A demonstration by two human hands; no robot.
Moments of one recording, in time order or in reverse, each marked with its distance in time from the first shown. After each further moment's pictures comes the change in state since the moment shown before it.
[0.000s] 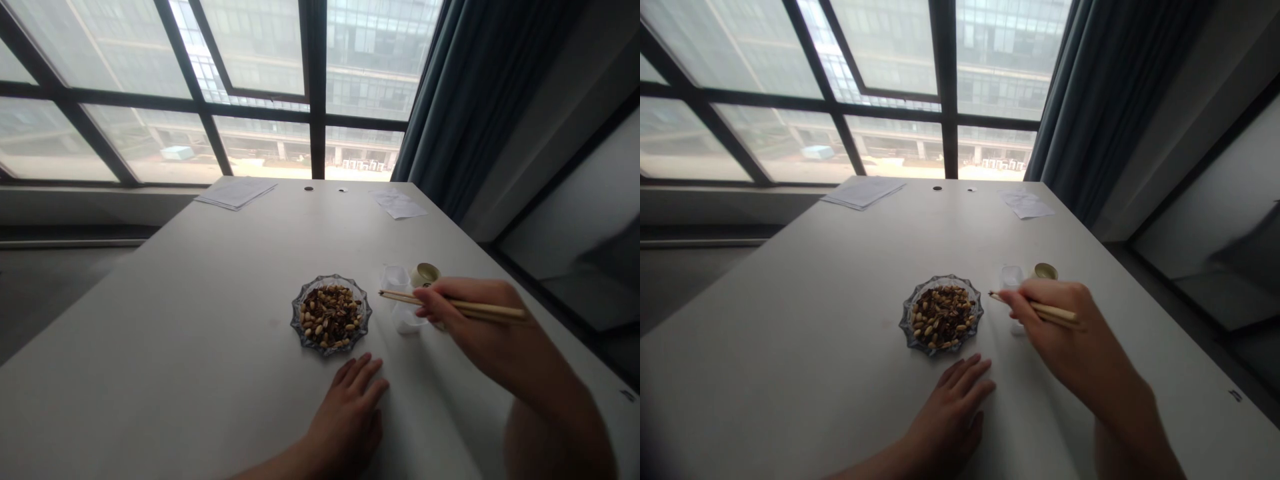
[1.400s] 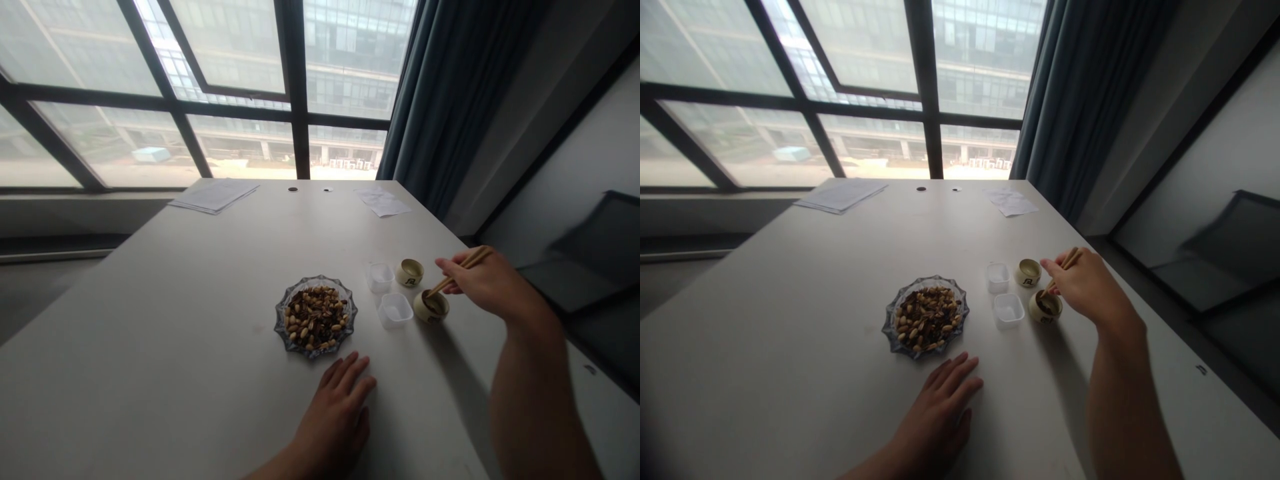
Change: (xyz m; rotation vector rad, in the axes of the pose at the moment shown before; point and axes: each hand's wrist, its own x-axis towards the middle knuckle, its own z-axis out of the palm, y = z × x) left_hand 0.002 -0.003 0.005 0.085 -0.015 0.025; right_hand 0.042 0.104 -0.026 0.064 0.078 0.481
